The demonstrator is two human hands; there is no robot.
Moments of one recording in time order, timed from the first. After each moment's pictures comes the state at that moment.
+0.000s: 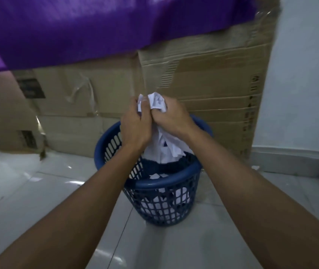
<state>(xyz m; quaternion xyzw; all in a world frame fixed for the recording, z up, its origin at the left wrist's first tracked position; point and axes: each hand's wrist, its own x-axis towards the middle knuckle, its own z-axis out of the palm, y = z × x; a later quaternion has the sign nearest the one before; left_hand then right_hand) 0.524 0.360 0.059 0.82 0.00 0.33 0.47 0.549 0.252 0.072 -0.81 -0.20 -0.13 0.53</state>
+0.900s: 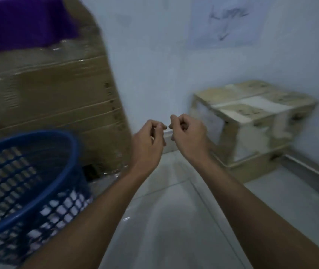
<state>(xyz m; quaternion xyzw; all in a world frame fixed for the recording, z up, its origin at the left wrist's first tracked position) 0.447 0.084 0.014 0.77 -0.29 0.11 0.56 0.405 -0.032 0.018 -0.79 0.17 -0.38 0.44</state>
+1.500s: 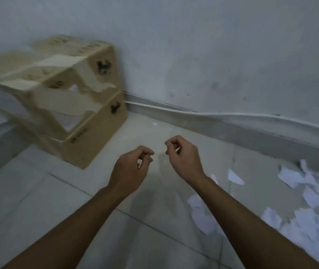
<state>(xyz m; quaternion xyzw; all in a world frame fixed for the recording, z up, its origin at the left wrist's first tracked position) 0.206 -0.092 -0.116 0.66 -0.62 -0.18 0.38 0.043 -0.159 -0.114 -0.69 0.51 -0.38 0.33</state>
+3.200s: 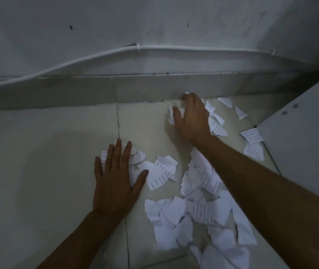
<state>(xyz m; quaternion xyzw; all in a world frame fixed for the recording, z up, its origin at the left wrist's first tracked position) -0.050 -0.139 -0.256 0.54 -0.82 -0.16 0.12 -0.303 -0.218 -0.214 -0.55 0.80 -0.24 0.06</state>
